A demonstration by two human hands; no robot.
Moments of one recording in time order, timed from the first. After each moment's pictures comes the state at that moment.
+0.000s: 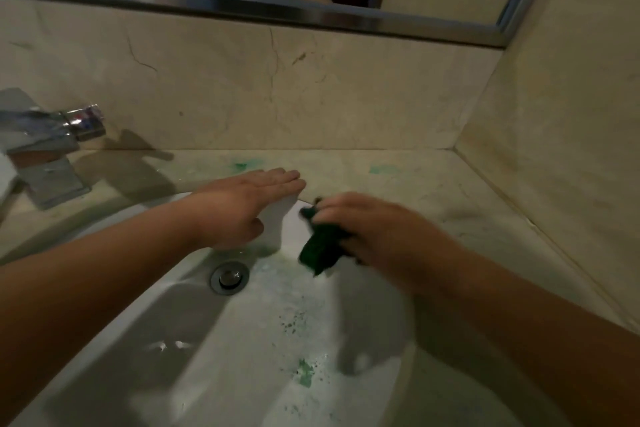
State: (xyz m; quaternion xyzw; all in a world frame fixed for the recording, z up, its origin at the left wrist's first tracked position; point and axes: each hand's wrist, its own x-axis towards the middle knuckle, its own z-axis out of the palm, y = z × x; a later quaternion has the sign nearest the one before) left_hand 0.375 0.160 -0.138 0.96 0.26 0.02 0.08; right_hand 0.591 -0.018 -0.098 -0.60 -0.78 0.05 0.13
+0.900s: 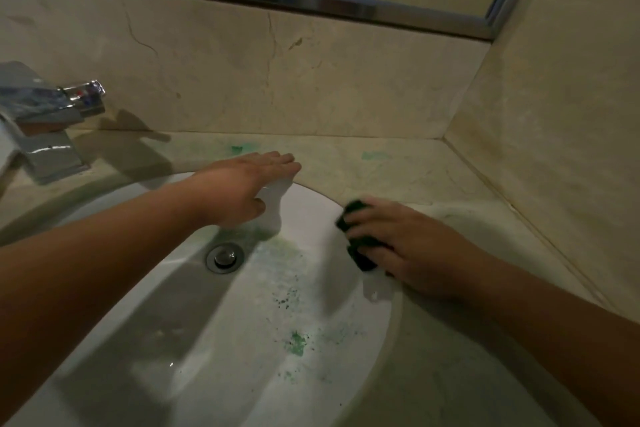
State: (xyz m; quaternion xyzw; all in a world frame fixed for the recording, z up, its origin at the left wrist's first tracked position) left_hand 0.379 0.152 -0.137 0.96 0.27 0.04 0.09; right_hand 0.616 -0.065 -0.107 -0.63 -0.77 0.06 0.07
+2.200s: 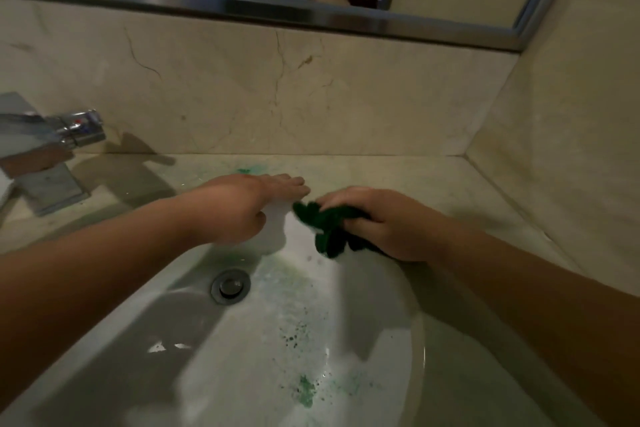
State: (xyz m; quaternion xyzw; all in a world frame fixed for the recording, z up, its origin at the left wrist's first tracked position) left_hand 0.380 0.159 -0.116 0.94 0.30 0.00 0.14; right_hand 0.617 0.028 -0.094 -0.62 -0.75 0.18 0.13
